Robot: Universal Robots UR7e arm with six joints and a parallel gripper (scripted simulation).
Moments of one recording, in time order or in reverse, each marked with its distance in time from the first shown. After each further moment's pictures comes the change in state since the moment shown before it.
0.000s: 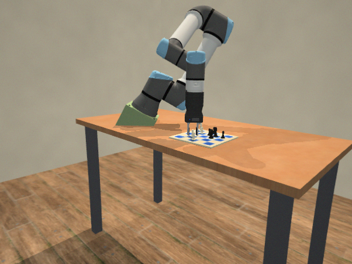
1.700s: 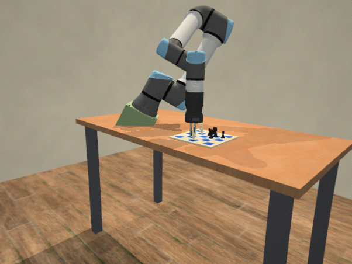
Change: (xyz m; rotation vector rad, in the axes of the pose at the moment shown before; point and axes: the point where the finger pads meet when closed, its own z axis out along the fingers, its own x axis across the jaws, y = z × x) arm 0.000 0.000 0.000 0.000 0.000 0.000
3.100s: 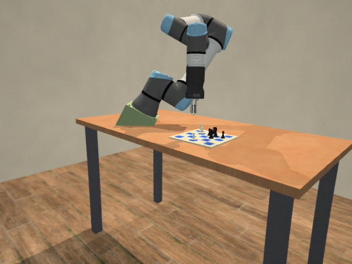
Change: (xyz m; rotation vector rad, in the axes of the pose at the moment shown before) arm 0.000 0.000 -0.099 -0.001 0.000 0.000
